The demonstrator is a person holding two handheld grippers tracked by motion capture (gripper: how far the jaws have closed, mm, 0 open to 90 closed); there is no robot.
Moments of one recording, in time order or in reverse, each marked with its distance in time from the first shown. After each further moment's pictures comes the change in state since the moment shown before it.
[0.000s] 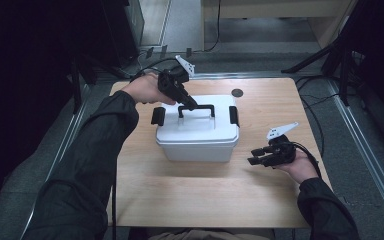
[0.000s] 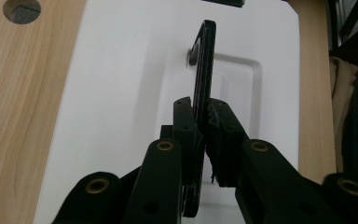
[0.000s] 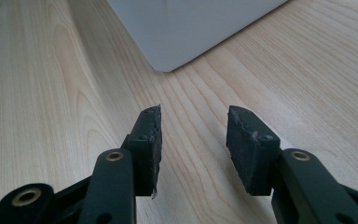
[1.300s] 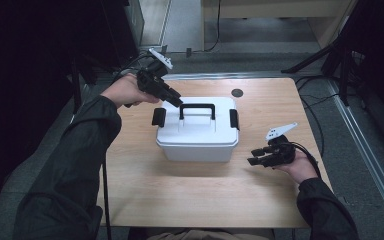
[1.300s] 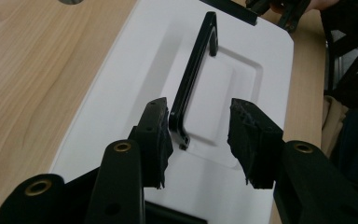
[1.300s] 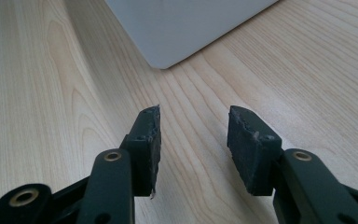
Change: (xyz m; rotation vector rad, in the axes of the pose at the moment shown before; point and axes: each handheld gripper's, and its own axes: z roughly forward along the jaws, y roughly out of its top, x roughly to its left) left arm 0.002 -0.049 -0.038 -0.150 0.057 -0.220; right arm 0.000 0.000 0.002 0.015 -0.017 -0.001
